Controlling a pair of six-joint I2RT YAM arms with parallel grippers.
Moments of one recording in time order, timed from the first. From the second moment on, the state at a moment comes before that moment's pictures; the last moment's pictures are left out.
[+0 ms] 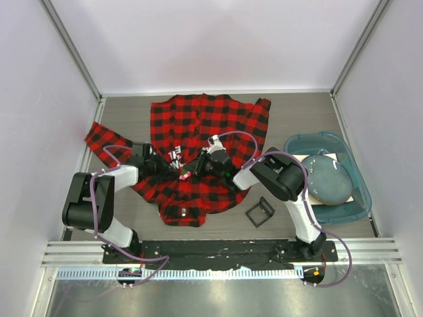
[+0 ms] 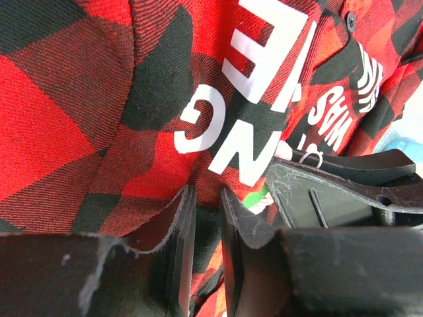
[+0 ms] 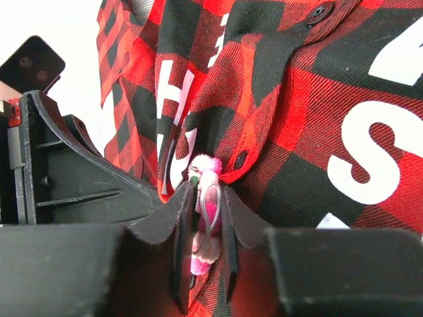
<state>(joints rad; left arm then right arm) -0.14 1.55 0.64 -0.01 0.36 -0.89 0.82 2.17 1.00 0.87 -0.08 0.91</state>
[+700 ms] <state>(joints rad) -0.14 1.46 0.79 -0.20 0.42 -0.87 0.82 2.25 0.90 1.24 -0.13 0.93</state>
